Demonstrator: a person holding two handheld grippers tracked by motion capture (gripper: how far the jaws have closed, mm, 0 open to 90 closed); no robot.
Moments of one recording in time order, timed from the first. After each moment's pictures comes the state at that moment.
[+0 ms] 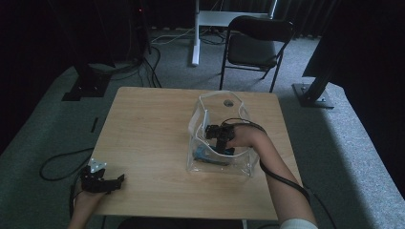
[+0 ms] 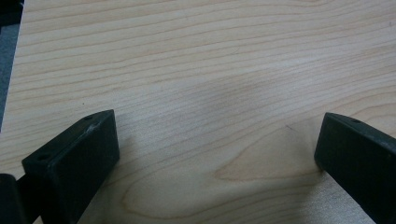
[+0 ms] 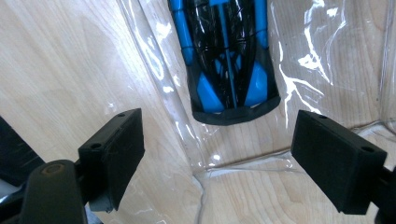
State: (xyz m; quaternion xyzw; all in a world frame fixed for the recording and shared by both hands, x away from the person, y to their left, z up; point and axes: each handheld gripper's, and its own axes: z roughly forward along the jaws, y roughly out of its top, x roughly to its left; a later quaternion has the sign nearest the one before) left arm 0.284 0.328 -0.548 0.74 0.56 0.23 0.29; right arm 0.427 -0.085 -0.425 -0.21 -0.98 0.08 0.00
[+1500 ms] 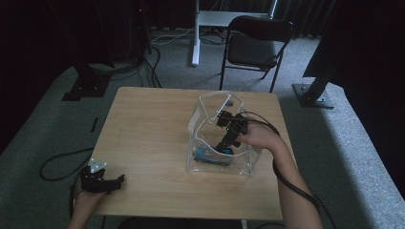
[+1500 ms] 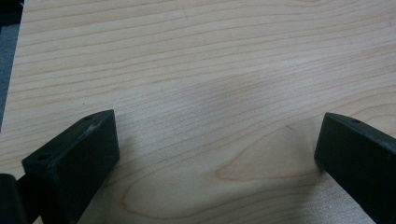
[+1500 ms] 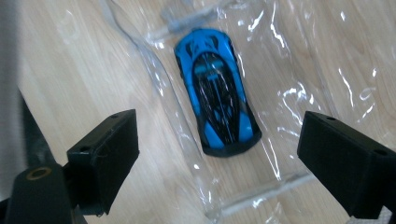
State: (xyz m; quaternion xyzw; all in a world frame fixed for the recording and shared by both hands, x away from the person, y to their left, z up) left arm 0.284 0.328 -0.548 0.74 0.56 0.23 0.29; right arm 0.407 -0.123 -0.362 -0.24 -0.96 -0.14 -0.04
